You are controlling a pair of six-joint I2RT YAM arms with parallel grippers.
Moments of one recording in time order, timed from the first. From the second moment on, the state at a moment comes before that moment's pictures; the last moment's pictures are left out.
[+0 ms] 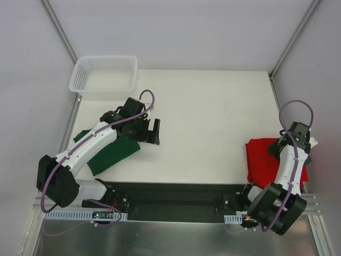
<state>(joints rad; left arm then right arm) -0.54 1.30 1.07 -0.81 0.23 -0.35 -0.53 1.04 0.79 -0.89 0.33 0.40</state>
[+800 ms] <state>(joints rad) -0.56 1.29 1.06 -0.81 0.20 -0.33 -0.62 1.41 0.80 -0.54 0.05 0.44</state>
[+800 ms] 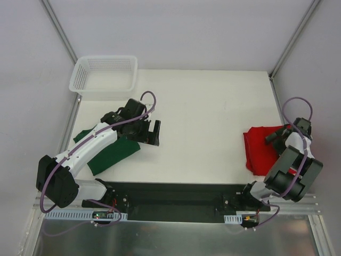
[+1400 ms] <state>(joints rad) -0.56 1.24 1.00 -0.81 0.14 -0.34 -0.01 1.66 1.07 -0.54 0.08 0.65</state>
